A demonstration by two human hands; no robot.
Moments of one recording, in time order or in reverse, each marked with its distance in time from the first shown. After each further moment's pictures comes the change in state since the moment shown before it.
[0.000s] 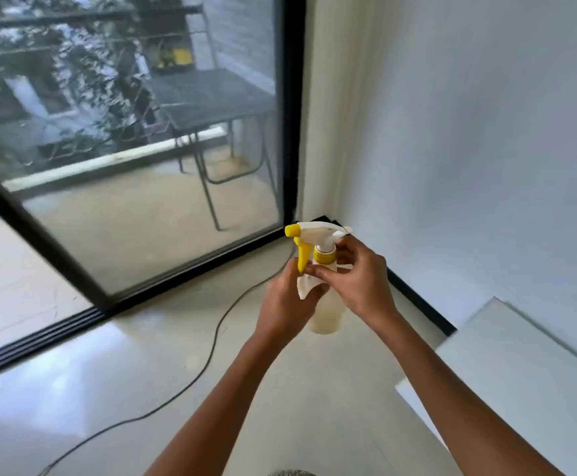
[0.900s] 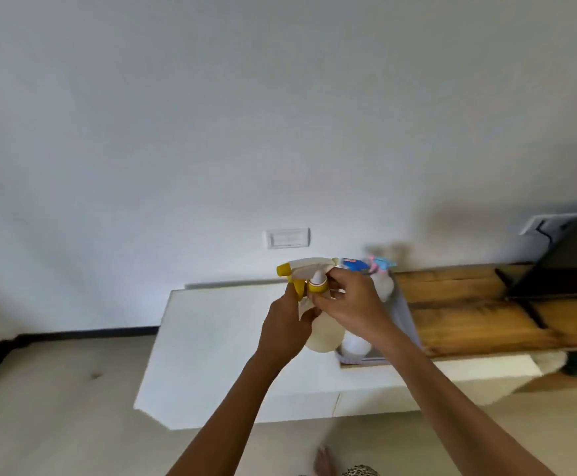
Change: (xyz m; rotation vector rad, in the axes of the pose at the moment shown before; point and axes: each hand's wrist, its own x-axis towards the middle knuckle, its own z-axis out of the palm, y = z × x) left_hand -0.285 0.293 0.496 -0.052 -1.009 0.461; right_hand -0.347 0.163 -0.548 -0.189 0.720 0.525
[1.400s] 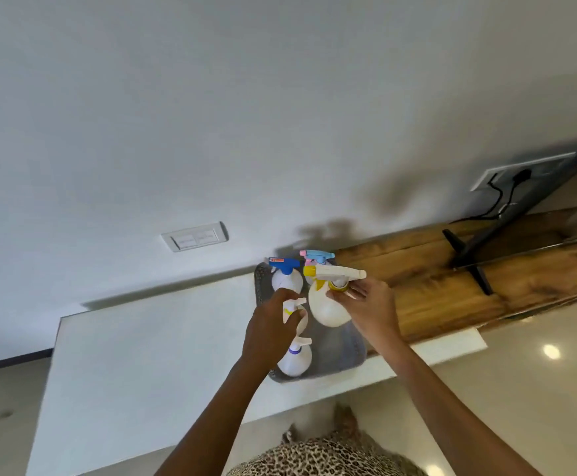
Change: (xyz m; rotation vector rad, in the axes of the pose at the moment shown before) left_hand 0.175 -0.005 0.164 0.130 -0.220 -0.136; right_hand 0.123 0.198 -0.123 0.142 0.306 0.405
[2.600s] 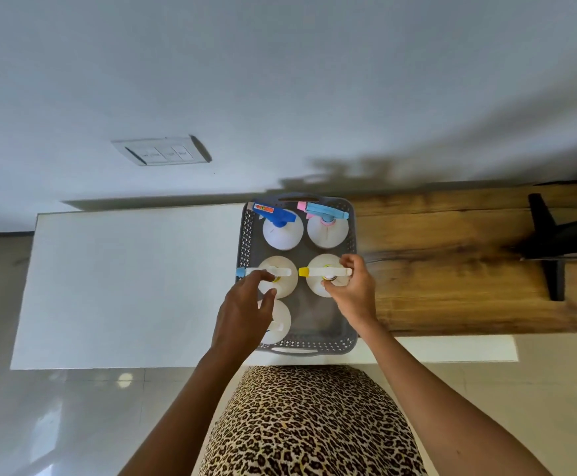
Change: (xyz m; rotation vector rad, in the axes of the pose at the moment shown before) left_hand 0.070 -0.043 0.089 0.133 0.133 -0.280; right_hand 0.125 0.177 0.038 -0.213 -0.203 0.171
